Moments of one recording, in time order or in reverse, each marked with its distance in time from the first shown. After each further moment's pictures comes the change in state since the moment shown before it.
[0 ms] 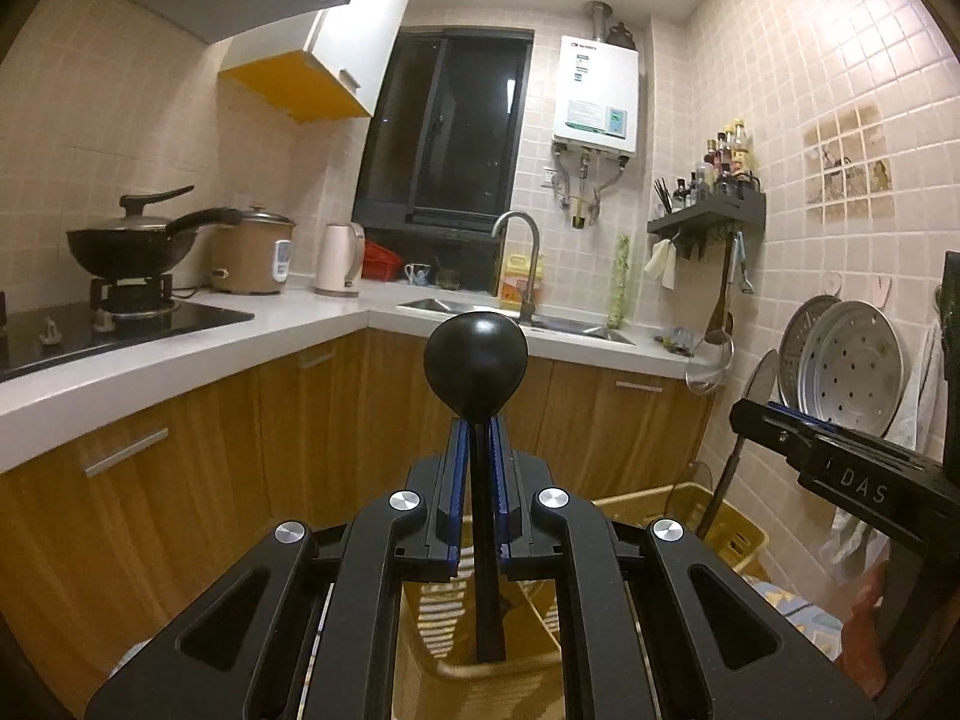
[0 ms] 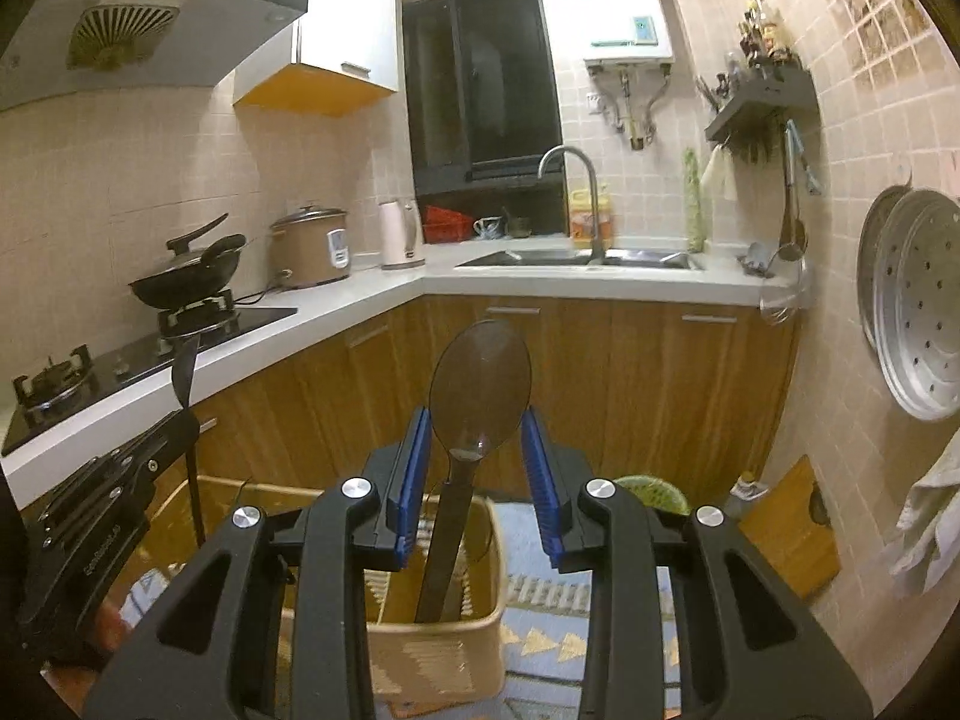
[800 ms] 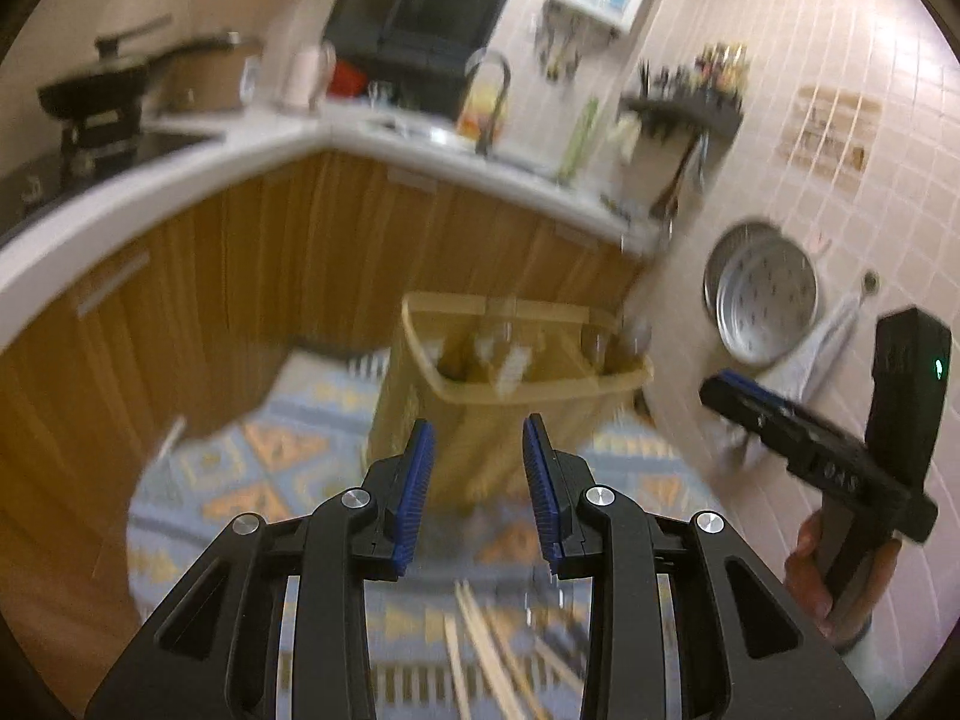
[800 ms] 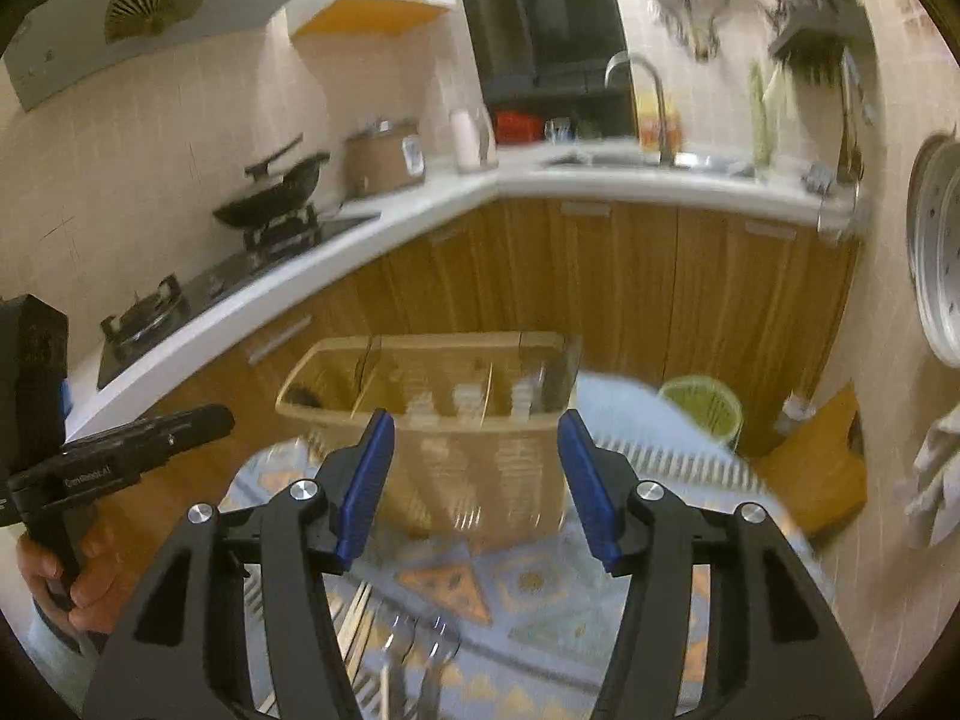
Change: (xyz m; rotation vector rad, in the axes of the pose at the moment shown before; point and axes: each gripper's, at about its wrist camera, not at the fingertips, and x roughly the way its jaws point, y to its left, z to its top) left arm -0.062 0.040 0.001 -0.137 0.500 -0.186; right arm -0.059 0.004 -0.016 -0.004 0.327 0.157
